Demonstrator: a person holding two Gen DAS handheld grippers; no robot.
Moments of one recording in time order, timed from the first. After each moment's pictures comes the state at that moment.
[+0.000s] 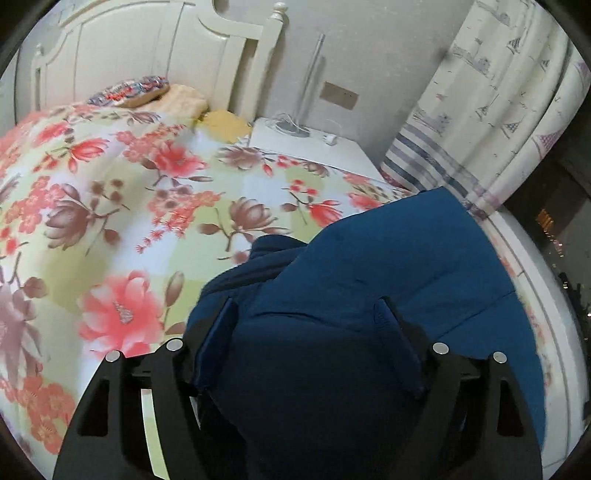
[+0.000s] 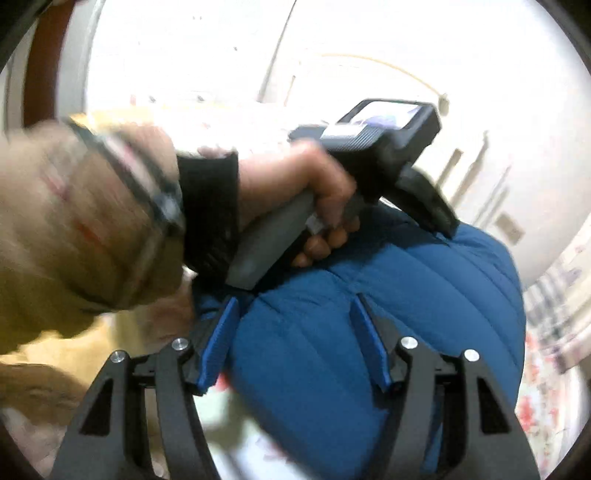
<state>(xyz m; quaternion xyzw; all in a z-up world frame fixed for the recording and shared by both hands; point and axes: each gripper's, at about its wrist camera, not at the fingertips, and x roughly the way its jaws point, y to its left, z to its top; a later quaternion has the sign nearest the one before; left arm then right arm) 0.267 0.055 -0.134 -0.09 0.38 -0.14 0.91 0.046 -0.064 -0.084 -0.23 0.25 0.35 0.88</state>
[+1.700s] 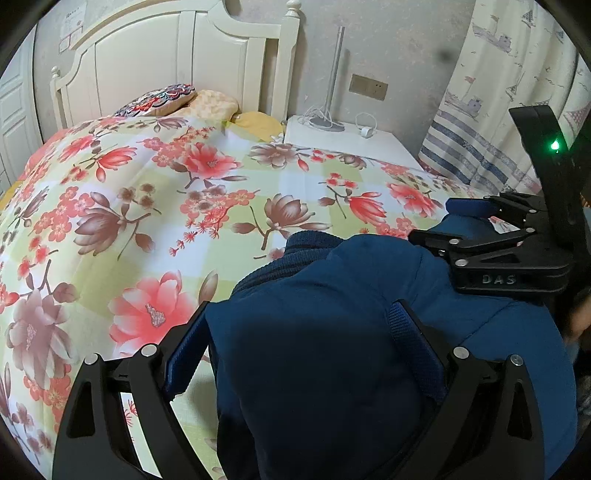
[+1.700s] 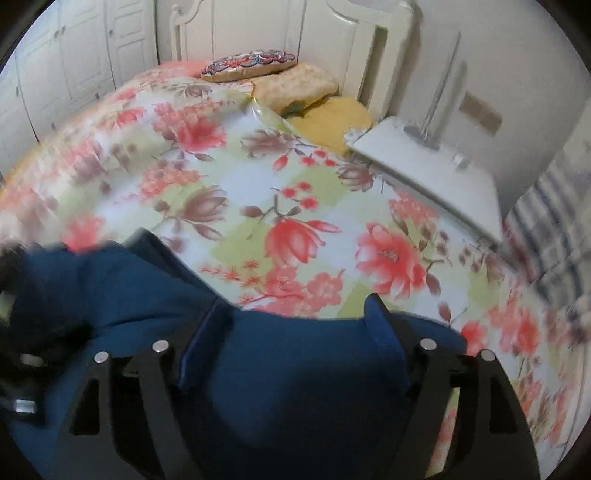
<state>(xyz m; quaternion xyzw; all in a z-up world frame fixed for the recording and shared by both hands) 0.274 0.048 -0.142 -0.04 0.40 -0.07 0.91 0.382 -0.111 -0.111 -0.17 0.43 0.20 0.86</state>
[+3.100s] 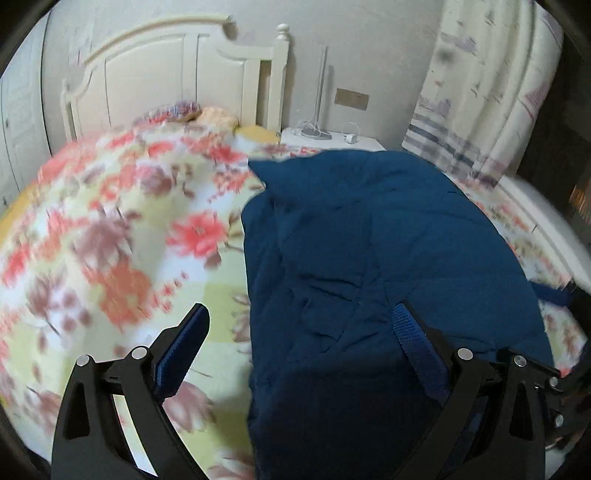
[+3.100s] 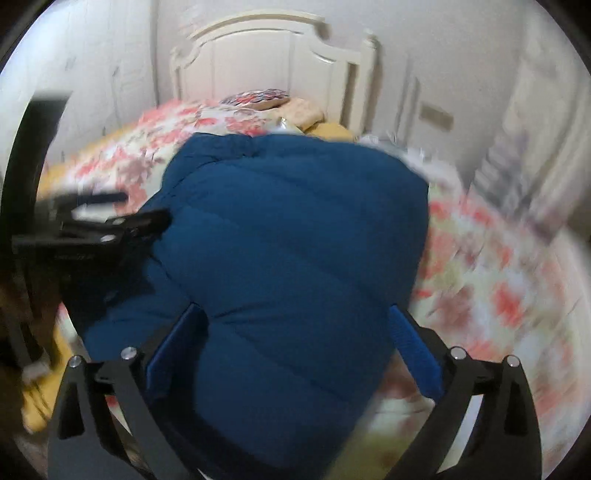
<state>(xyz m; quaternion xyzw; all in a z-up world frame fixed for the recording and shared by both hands) 0.134 0.058 -0.128 -0.04 0.36 -0.08 0.93 0.117 -0.155 -0.096 -0.07 0.38 0.19 0.90</state>
